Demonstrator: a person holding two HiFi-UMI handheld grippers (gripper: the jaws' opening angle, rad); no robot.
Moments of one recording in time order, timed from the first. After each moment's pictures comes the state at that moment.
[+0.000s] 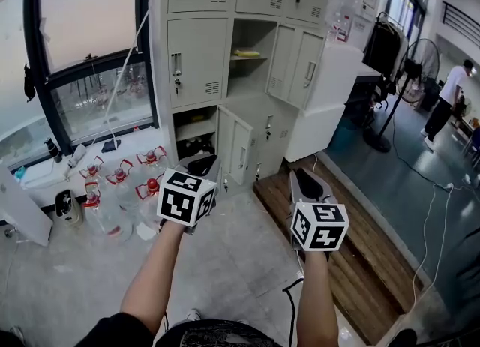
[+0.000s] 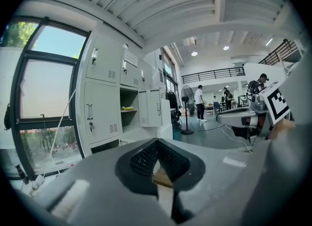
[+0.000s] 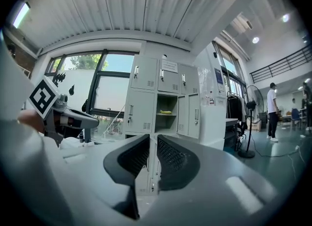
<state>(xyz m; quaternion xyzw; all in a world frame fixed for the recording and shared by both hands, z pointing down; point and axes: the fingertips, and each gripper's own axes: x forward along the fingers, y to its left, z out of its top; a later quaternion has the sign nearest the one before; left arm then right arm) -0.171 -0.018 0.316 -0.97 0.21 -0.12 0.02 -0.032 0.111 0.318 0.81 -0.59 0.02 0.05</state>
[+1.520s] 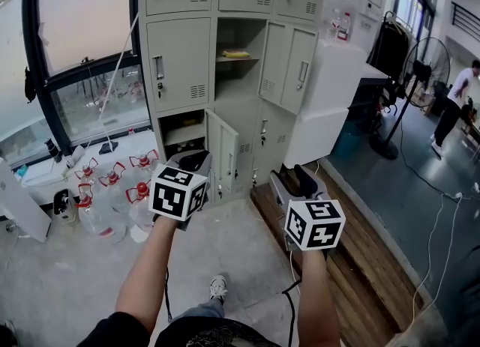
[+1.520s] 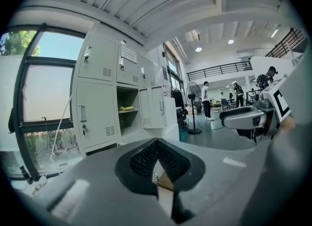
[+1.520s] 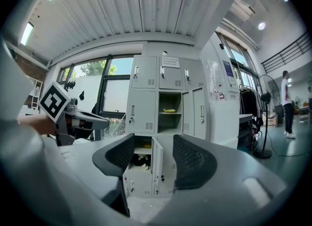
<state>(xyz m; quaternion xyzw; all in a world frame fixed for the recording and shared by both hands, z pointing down) -0.079 -0.033 0.321 -0.96 0.25 -0.13 0.03 0.052 0.090 0.328 0.76 -0.65 0.03 0.04</state>
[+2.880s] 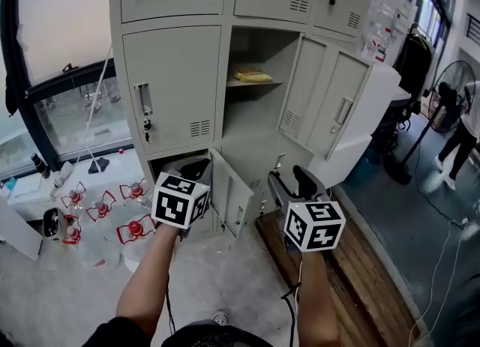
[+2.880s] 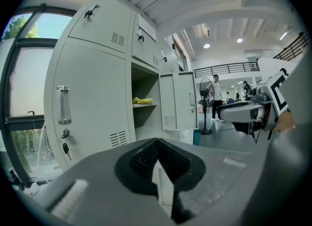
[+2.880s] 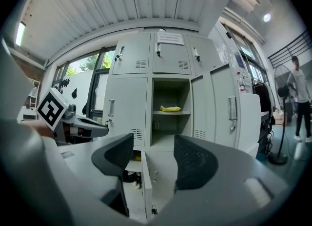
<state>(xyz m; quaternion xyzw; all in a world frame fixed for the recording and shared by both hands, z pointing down) 0.020 -0.300 0.335 -0.95 0.26 -0.14 0.01 0.152 -0.191 0.319 0.74 -0.67 0.04 0.04</state>
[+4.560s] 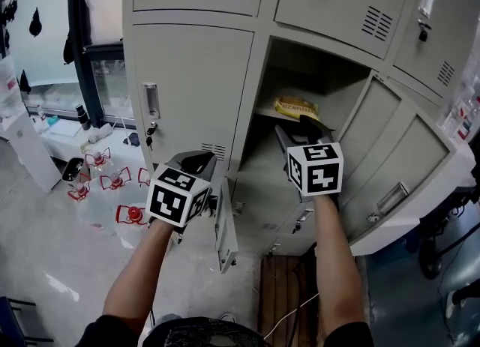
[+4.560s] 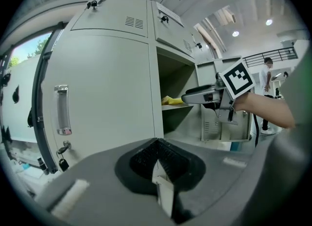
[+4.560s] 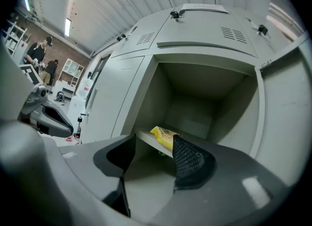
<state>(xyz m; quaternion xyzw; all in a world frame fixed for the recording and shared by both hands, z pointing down) 0.074 -0.425 0.322 -0.88 0.45 -0.13 -0.02 0.235 -0.482 0.249 0.58 -0.80 -0.10 0.15</state>
